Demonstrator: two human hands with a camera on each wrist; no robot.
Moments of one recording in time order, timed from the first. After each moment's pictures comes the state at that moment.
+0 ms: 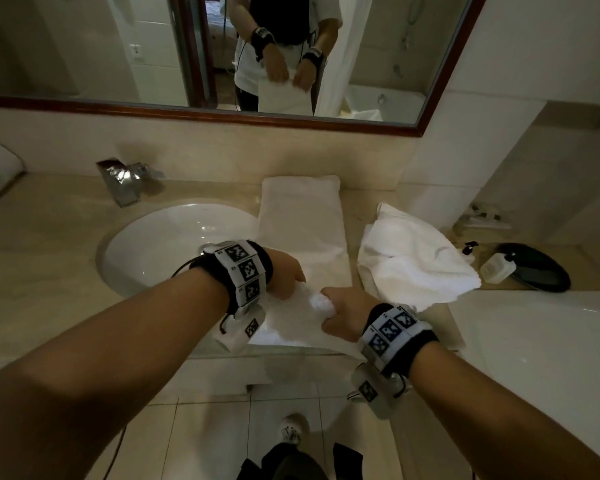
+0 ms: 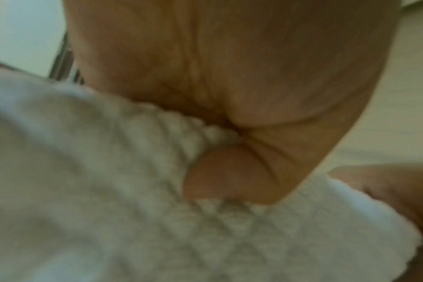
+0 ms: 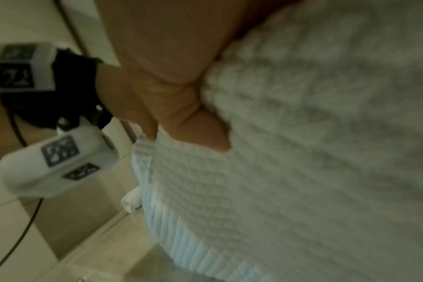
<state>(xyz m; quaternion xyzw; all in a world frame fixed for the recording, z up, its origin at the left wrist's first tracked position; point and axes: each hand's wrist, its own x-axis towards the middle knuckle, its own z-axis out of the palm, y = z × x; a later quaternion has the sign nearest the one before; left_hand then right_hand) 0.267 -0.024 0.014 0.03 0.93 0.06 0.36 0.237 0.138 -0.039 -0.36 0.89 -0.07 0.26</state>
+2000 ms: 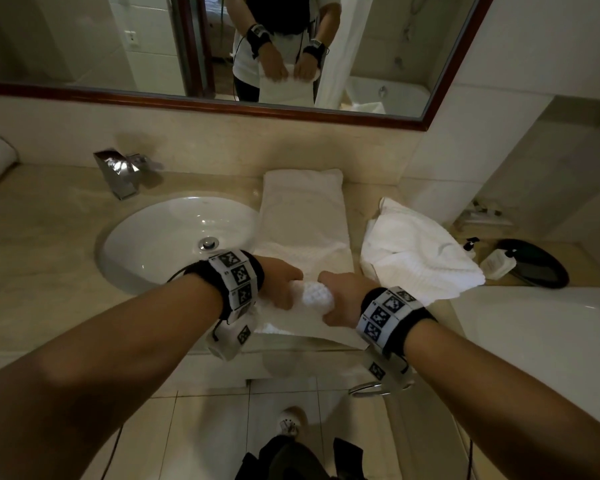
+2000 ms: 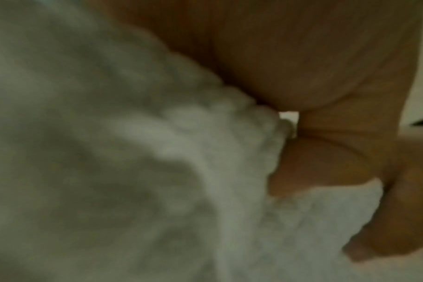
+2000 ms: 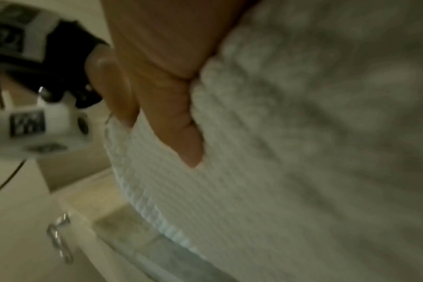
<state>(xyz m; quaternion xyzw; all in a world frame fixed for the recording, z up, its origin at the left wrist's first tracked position) 0.274 -0.041 -0.016 -0.03 0.92 0.16 0.35 0.224 0.121 -0.047 -0.40 0.90 -0.02 0.20</state>
